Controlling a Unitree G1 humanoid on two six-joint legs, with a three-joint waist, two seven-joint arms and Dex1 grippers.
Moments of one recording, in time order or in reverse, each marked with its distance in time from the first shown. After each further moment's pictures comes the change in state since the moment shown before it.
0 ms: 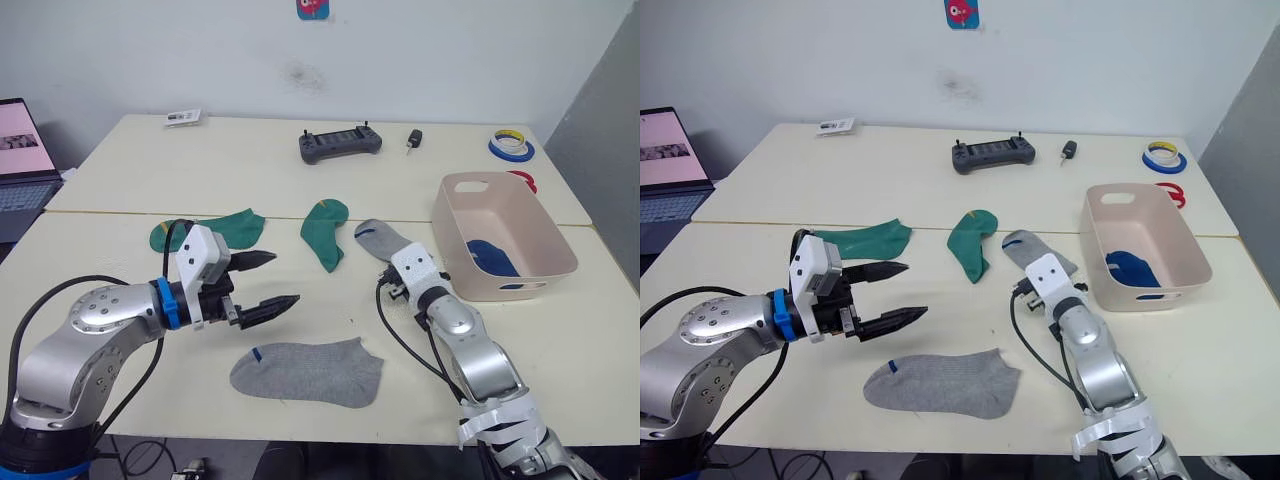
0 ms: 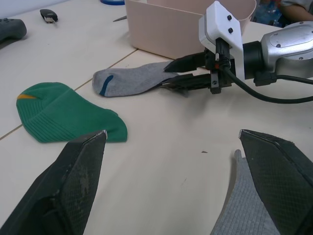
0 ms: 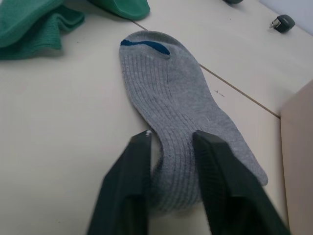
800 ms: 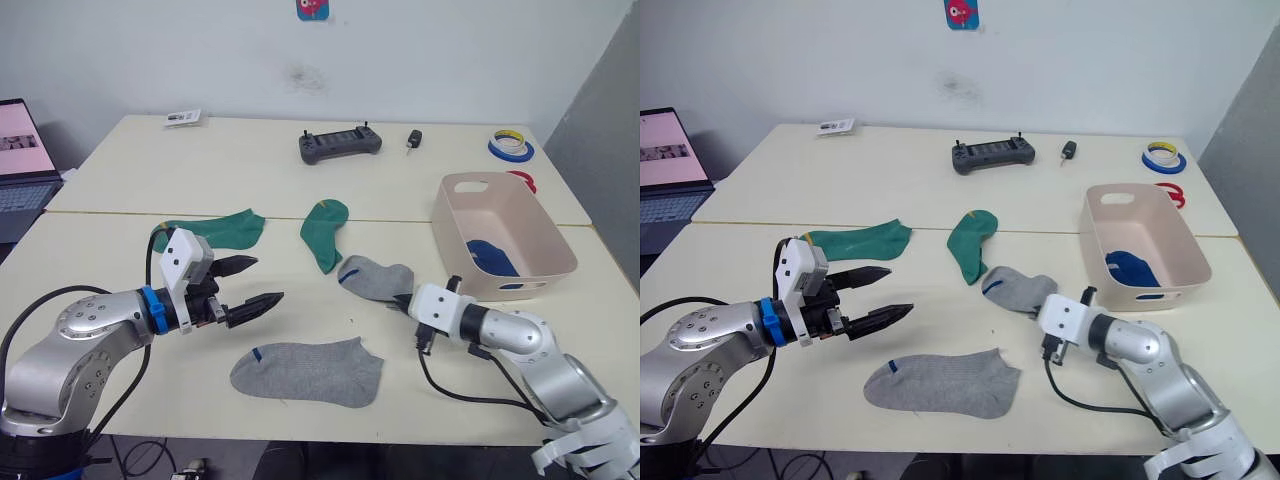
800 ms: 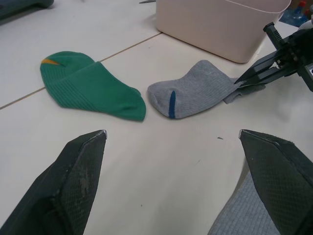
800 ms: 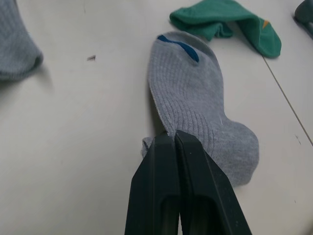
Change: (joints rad) left arm 0.049 -0.009 0.053 0.034 -0.035 0.075 0.044; right arm 0.142 -0.518 -0.025 -0.152 0.151 -0.379 0.582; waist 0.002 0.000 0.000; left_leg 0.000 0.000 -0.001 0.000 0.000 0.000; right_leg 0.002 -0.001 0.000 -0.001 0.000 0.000
